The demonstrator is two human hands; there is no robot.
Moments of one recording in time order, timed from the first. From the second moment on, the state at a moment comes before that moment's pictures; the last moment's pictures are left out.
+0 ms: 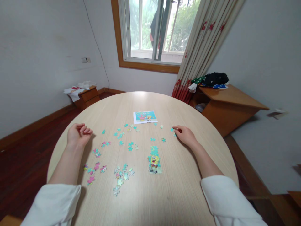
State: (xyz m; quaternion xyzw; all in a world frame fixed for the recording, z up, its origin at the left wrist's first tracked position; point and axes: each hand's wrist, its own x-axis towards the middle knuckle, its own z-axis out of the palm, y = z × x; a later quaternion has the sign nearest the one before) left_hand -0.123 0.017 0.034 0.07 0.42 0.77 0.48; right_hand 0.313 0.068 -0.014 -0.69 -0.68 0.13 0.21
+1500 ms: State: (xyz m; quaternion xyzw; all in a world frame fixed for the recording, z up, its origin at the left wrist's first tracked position) left_hand -0.129 0.015 0.034 0.07 0.43 0.77 0.47; right_hand 0.313 0.068 -0.014 -0.69 -0.68 0.13 0.21
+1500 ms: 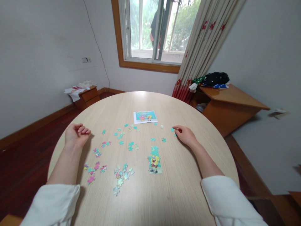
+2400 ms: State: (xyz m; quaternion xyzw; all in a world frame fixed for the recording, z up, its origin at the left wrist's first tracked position) left_hand -0.115 0.017 0.022 0.17 0.37 0.66 0.63; right_hand 0.309 0.064 -0.008 -0.69 -0.67 0.13 0.21
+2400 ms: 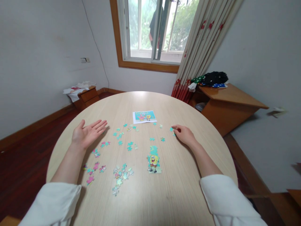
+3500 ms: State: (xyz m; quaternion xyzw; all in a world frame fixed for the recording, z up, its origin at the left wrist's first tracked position) left_hand -0.124 0.011 0.019 0.27 0.41 0.38 0.79; right_hand 0.309 0.064 -0.007 -0.70 -0.68 0.12 0.20
